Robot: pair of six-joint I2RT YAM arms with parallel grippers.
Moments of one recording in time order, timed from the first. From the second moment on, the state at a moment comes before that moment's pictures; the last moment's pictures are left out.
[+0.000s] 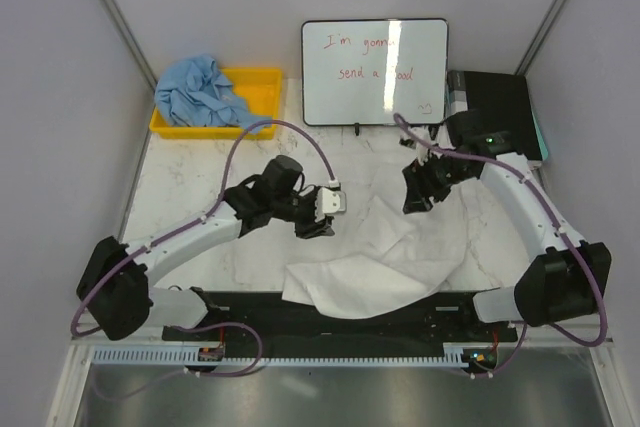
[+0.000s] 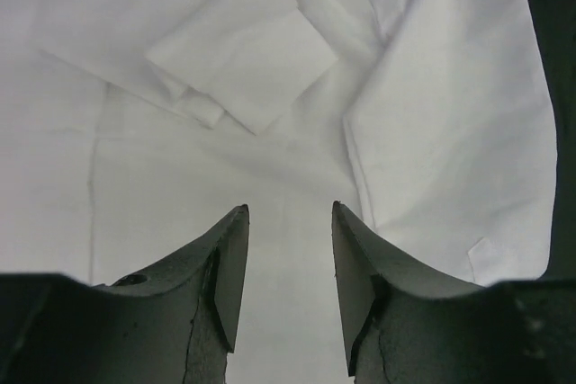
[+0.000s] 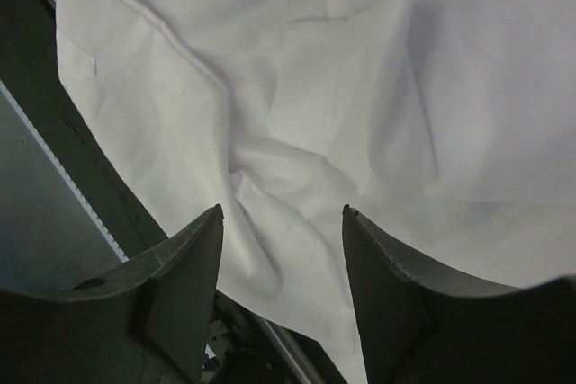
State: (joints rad) left arm -0.78 1.33 0.90 -0.34 0.59 0.62; right arm 0.15 1.40 1.27 -1.10 -0.65 -0.48
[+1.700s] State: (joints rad) left arm -0.63 0.82 0.63 -0.19 0.56 0.47; right arm 0.71 1.66 0.97 -0.55 -0.12 -0.20
